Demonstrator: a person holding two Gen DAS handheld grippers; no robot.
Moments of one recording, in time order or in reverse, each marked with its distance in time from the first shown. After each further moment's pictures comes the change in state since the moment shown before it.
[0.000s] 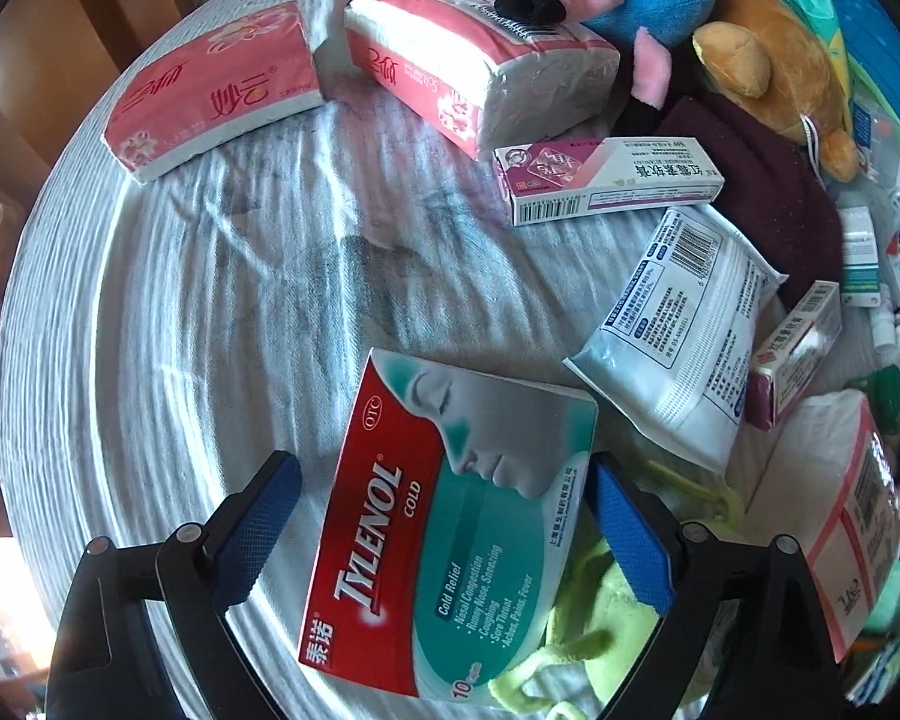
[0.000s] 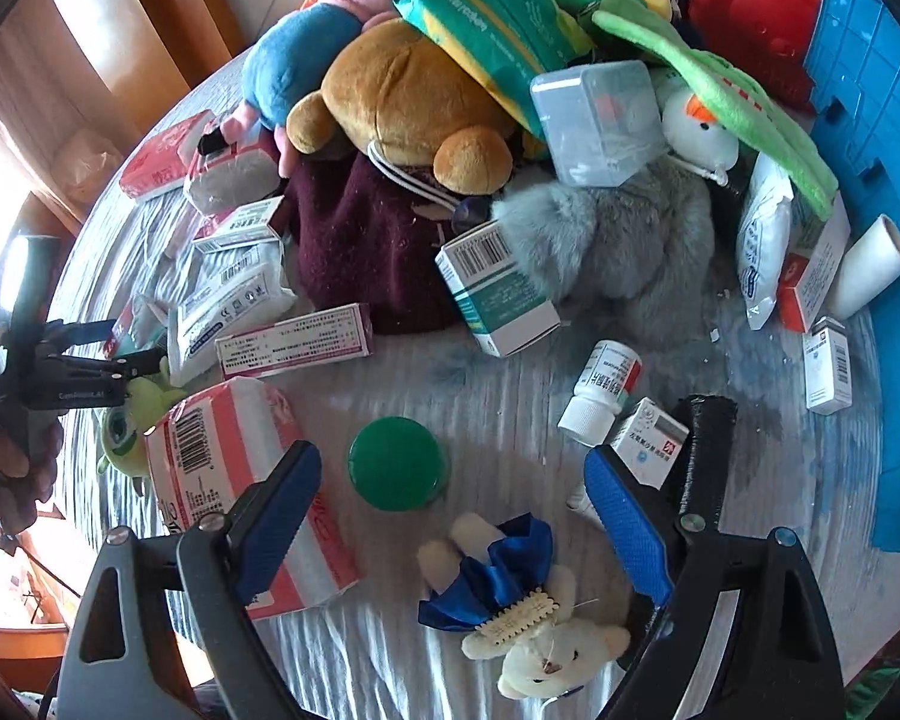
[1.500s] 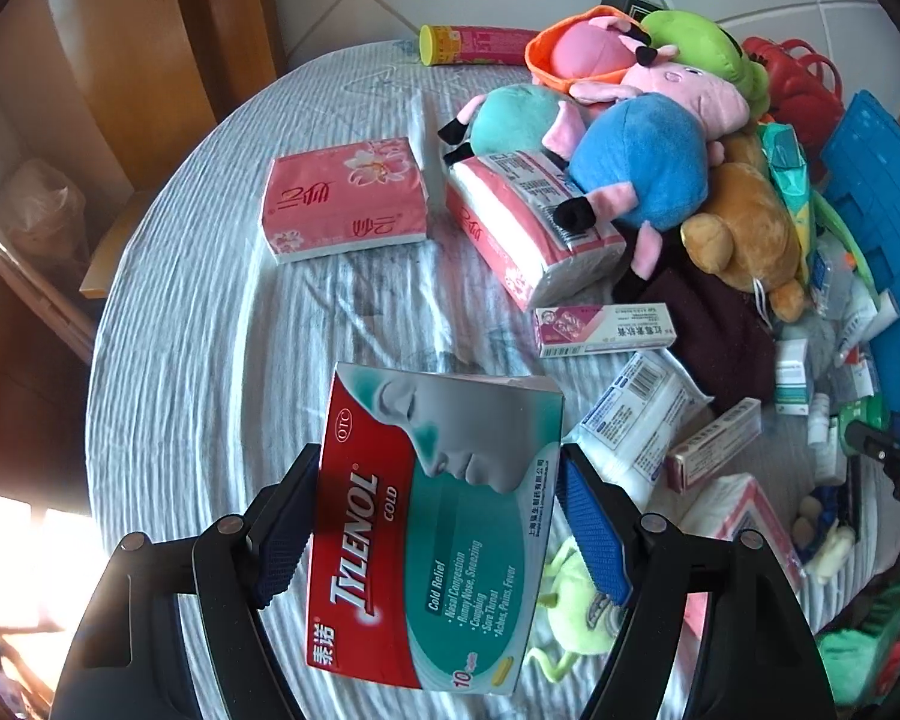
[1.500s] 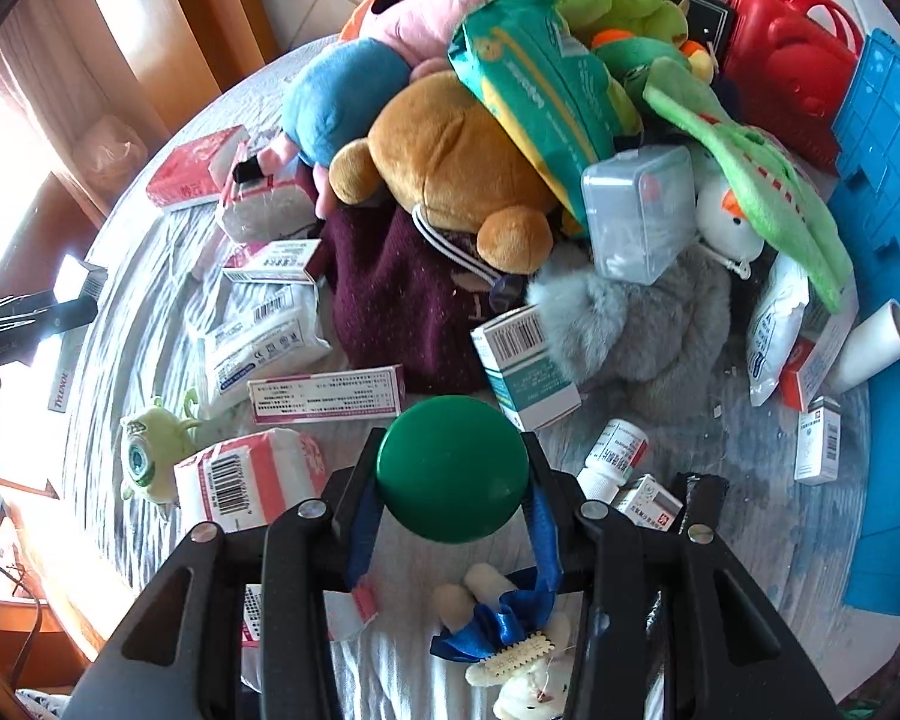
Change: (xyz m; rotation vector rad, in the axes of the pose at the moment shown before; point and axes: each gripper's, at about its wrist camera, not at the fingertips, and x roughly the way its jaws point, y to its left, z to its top) left arm -0.105 0.043 0.013 -0.158 -0.161 0.001; right arm -0.041 0.014 0.032 -0.116 -0.076 0.016
